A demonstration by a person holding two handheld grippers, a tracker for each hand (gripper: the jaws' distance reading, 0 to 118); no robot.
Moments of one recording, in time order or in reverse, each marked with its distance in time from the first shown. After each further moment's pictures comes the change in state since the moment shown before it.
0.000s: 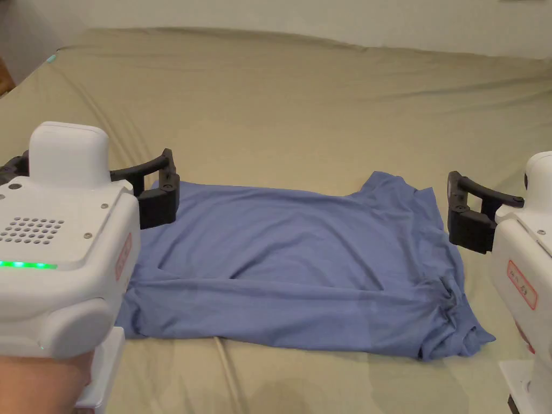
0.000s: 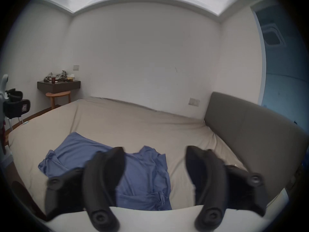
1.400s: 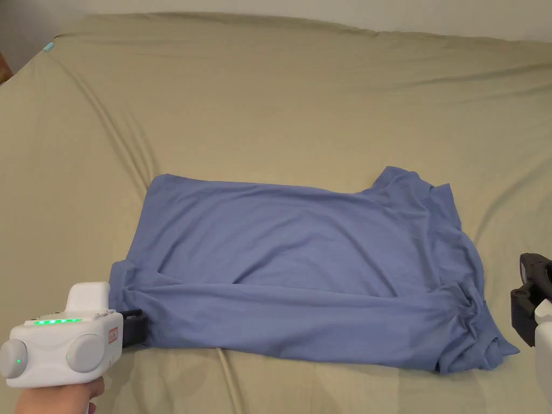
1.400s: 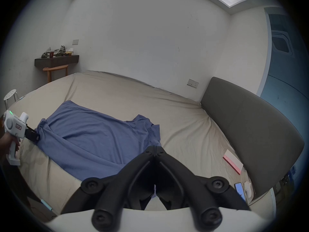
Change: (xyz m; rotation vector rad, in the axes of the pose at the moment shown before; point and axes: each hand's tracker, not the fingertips) left arm -0.065 -0.242 -0.131 -0.814 0.054 0.099; right arm 0.011 -0.069 -0.004 -0.232 -0.034 0.075
